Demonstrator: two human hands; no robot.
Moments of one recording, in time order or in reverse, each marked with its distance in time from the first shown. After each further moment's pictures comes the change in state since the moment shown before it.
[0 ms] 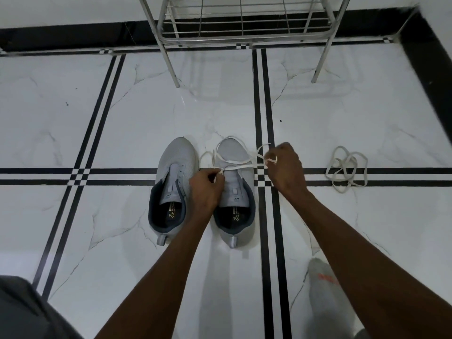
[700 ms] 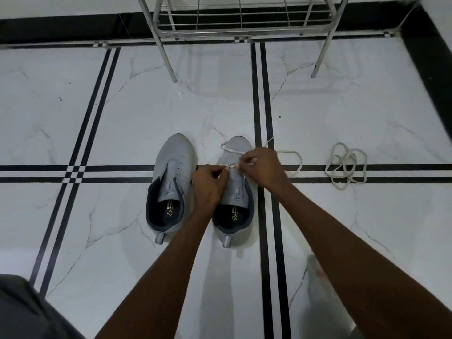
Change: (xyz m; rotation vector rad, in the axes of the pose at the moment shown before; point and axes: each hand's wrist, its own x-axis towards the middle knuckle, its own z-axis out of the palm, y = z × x) left_hand 0.002 0.006 0.006 0.009 -0.003 0.078; right_hand 0.003 -0.033 0.018 0.101 -0.207 -0.118
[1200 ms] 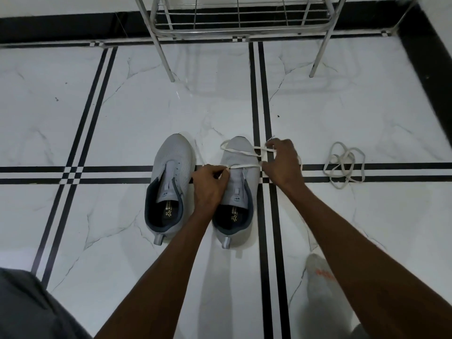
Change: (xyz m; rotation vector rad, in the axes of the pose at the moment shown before) left_hand -0.005 0.009 -0.003 -0.003 -0.039 0.051; right_hand -0.010 0.024 -0.024 -0.042 0.152 0.216
